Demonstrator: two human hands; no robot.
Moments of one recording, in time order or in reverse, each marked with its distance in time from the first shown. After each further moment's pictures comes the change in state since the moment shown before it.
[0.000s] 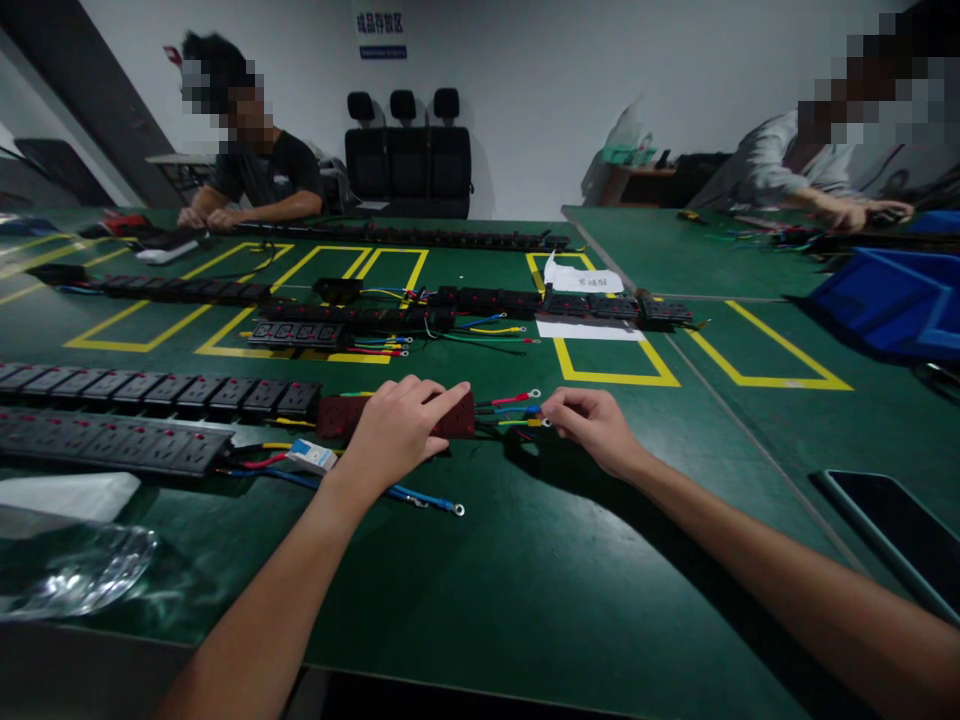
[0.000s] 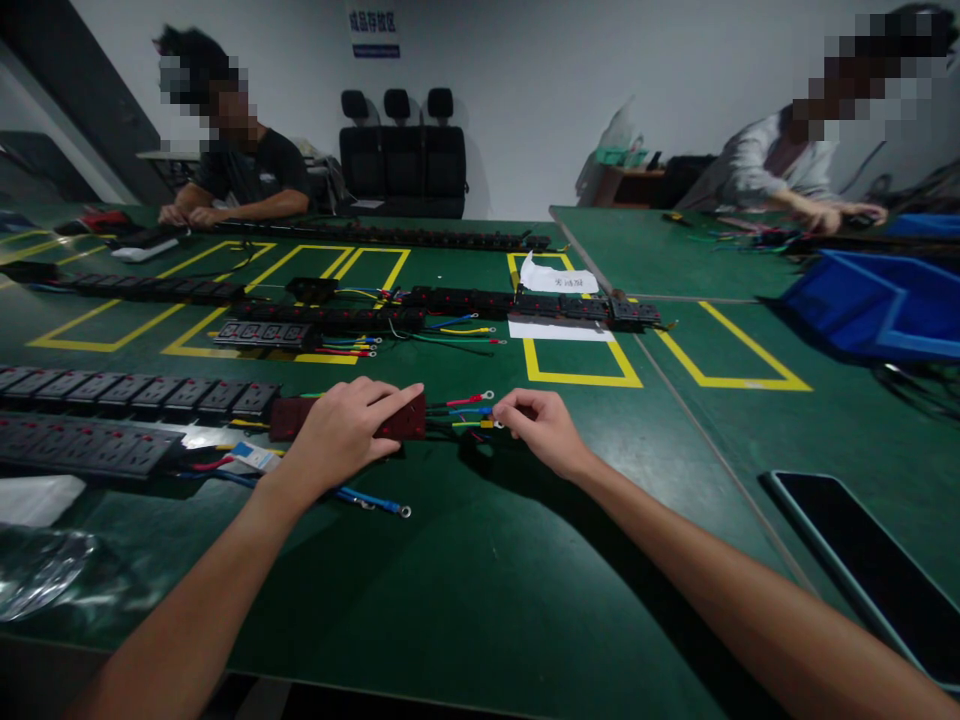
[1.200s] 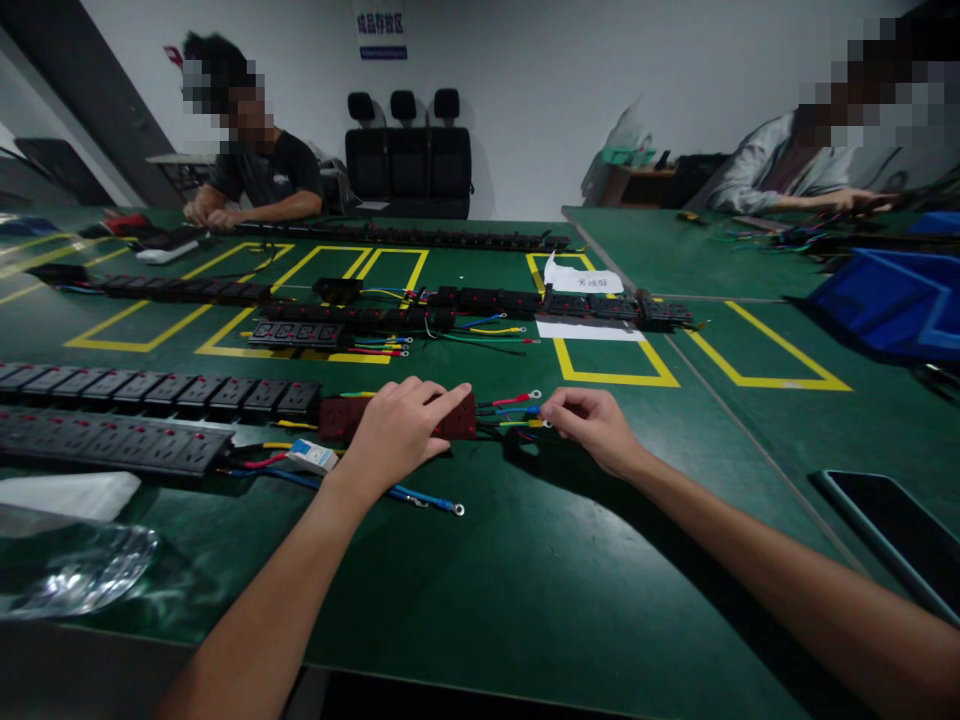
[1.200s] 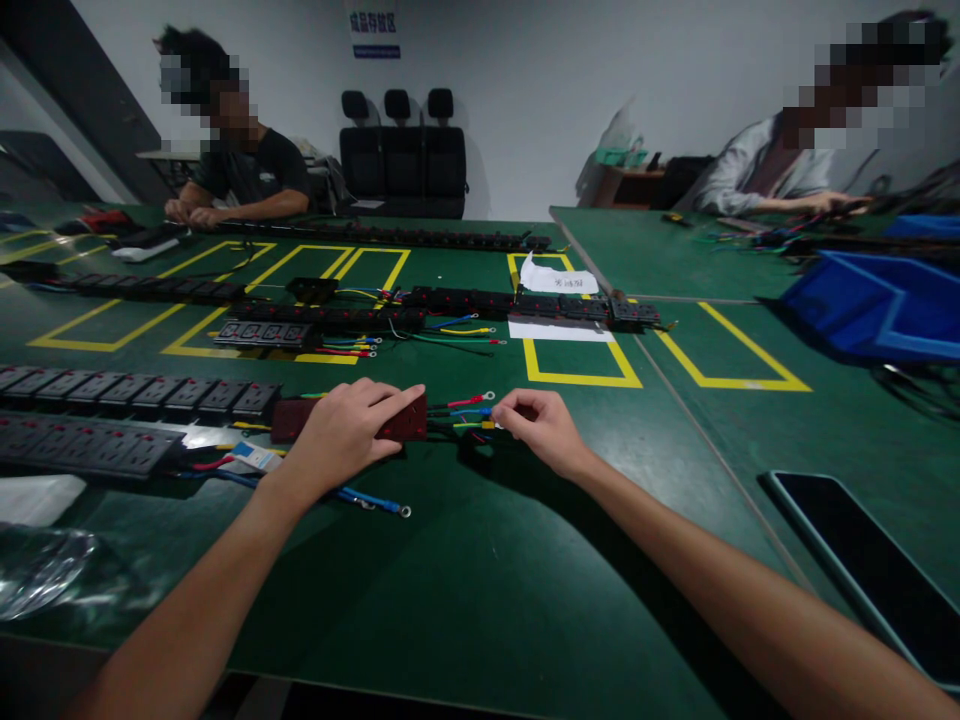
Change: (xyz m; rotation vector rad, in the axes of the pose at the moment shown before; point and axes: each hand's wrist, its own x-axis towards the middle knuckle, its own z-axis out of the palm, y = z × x) left_hand 0.002 0.001 0.001 0.002 -0.018 0.001; right_hand 0.000 0.000 -0.001 0.034 -0.032 -0.027
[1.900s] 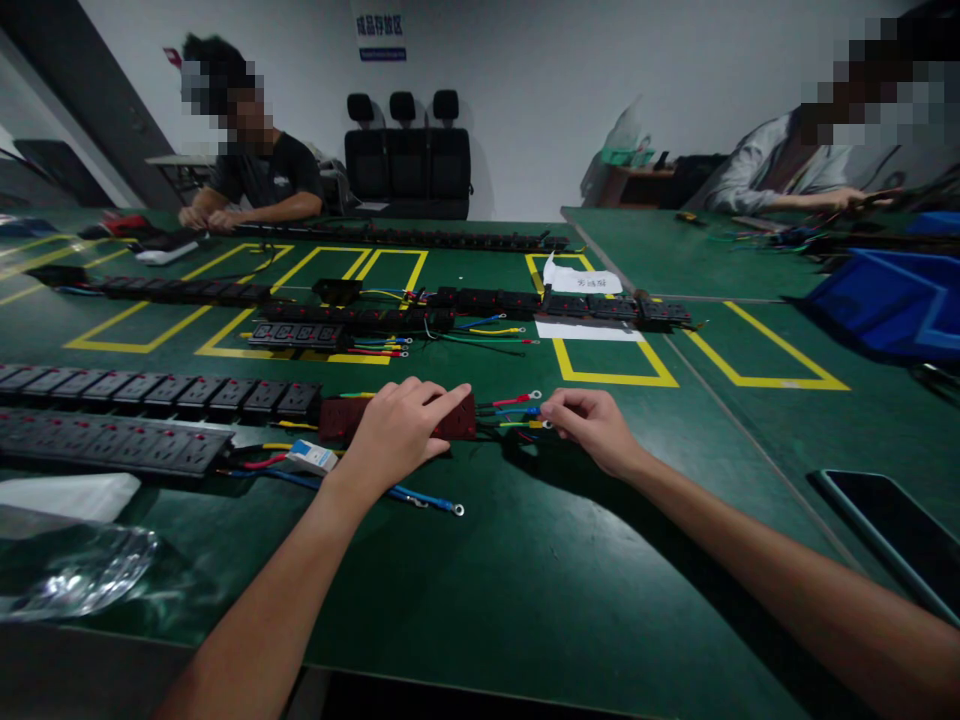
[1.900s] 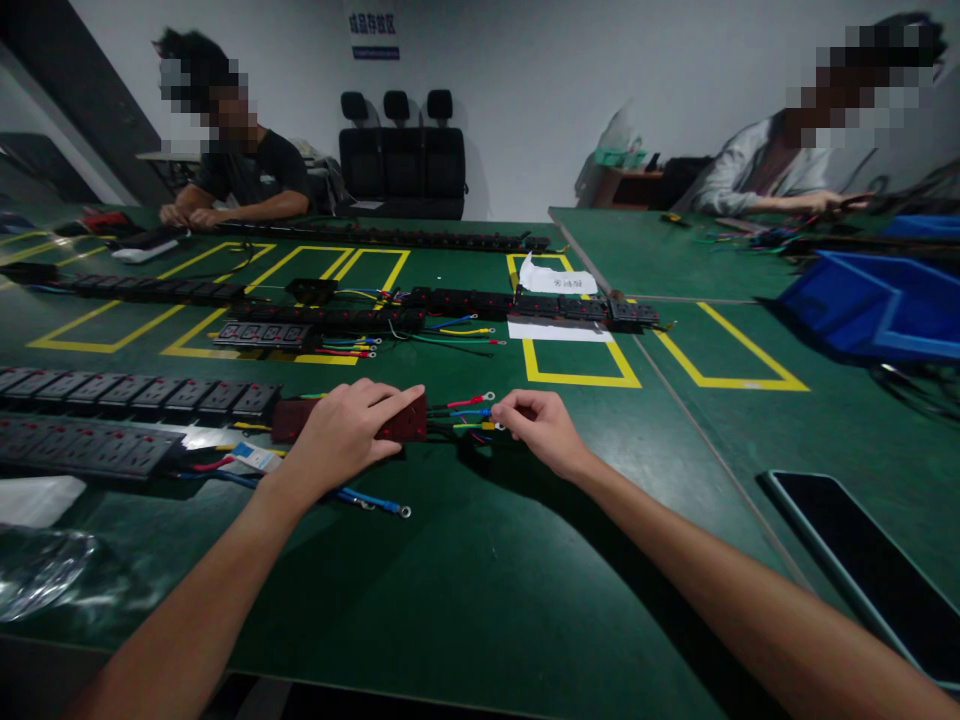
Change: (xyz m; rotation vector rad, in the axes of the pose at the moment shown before) left_hand -0.001 -0.001 0.000 -0.012 0.018 0.005; right_hand 0.000 0.001 0.002 0.018 0.011 0.011
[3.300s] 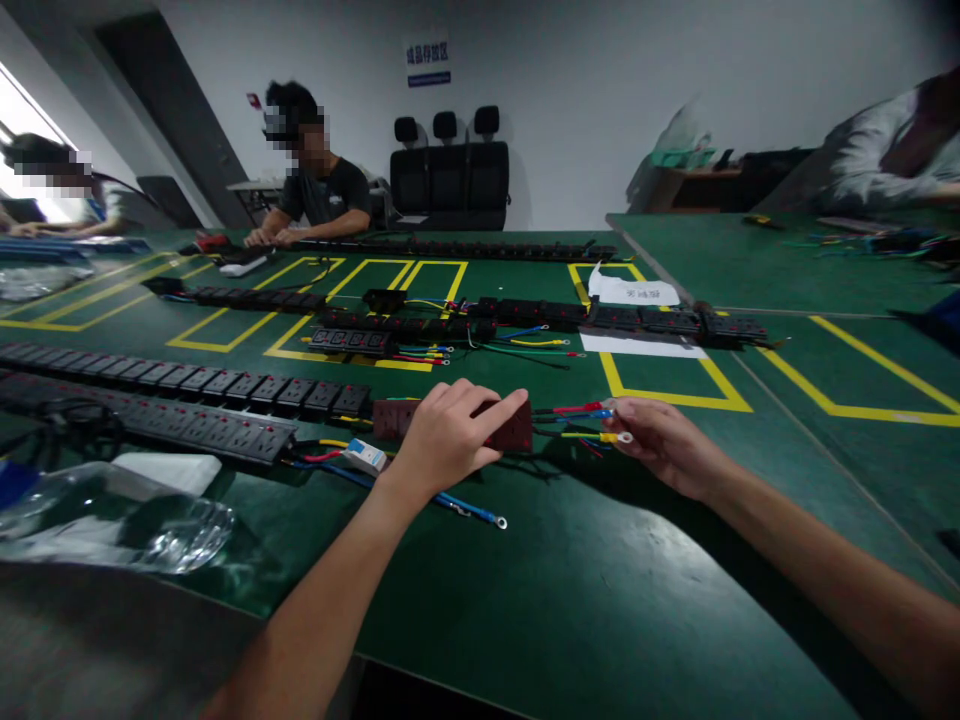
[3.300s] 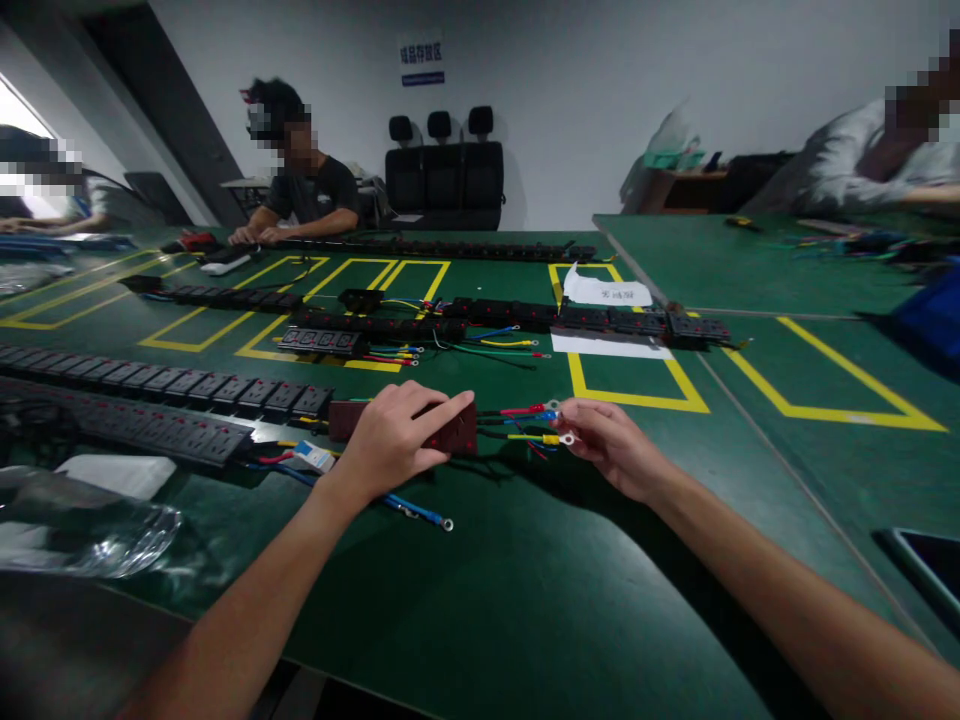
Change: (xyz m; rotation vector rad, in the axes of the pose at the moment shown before) left_hand -0.004 0.005 -0.007 -0.049 0.160 0.053; right_hand 0.005 -0.006 -0.019 0.361 -0.033 0.317
